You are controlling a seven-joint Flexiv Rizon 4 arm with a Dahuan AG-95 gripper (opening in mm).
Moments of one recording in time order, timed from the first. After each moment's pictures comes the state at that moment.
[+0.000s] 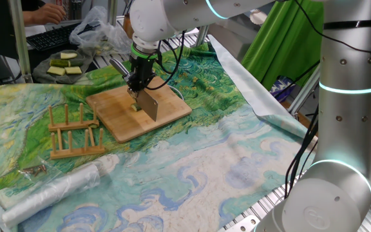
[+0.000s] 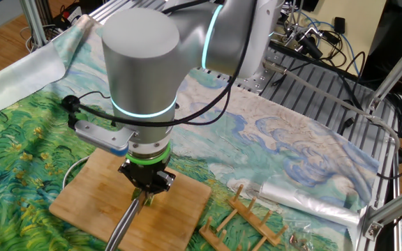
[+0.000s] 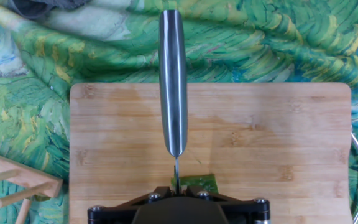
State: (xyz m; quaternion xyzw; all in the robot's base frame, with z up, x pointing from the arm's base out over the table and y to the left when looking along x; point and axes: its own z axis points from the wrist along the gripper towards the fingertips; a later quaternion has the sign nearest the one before) arm 0.657 0.026 0.074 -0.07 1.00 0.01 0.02
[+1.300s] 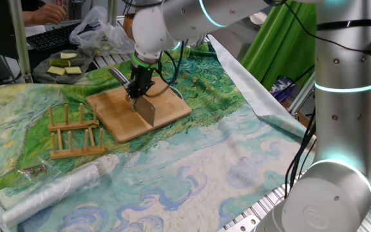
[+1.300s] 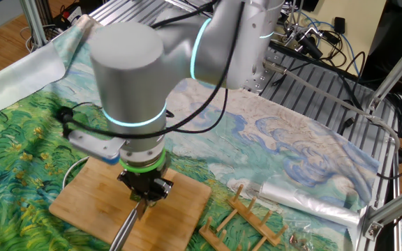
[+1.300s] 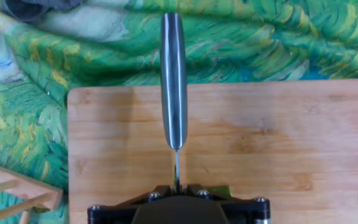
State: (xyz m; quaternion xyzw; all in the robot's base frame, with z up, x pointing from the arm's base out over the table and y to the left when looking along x) arm 0.665 0.032 0.054 -0.06 1.00 0.03 0.02
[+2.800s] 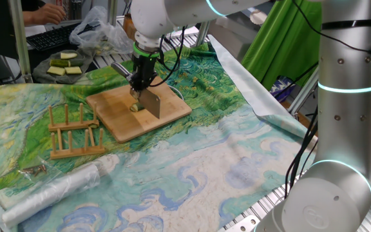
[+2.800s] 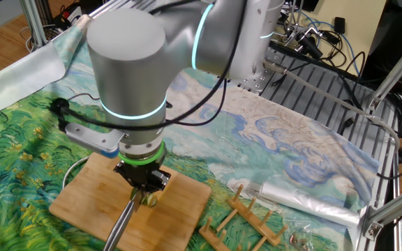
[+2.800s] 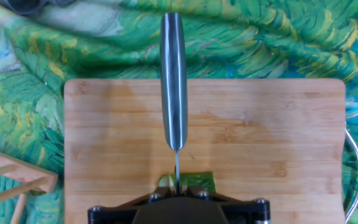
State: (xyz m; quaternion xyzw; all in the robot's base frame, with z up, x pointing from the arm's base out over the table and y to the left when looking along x) arm 0.656 0.019 0.057 -0.07 1.00 0.02 0.01
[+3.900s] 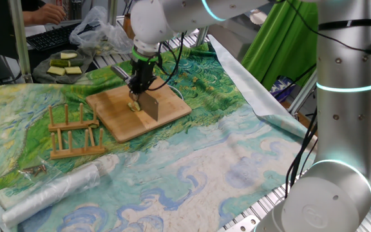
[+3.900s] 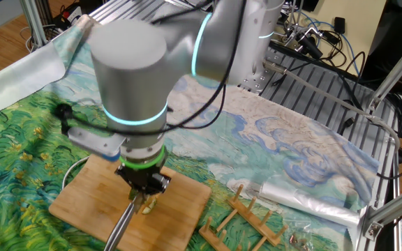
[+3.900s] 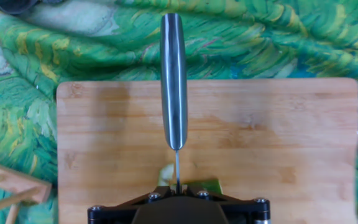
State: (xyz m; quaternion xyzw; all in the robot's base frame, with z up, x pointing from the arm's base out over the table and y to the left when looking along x) arm 0.656 0.018 0.068 -0.06 1.00 0.01 0.01
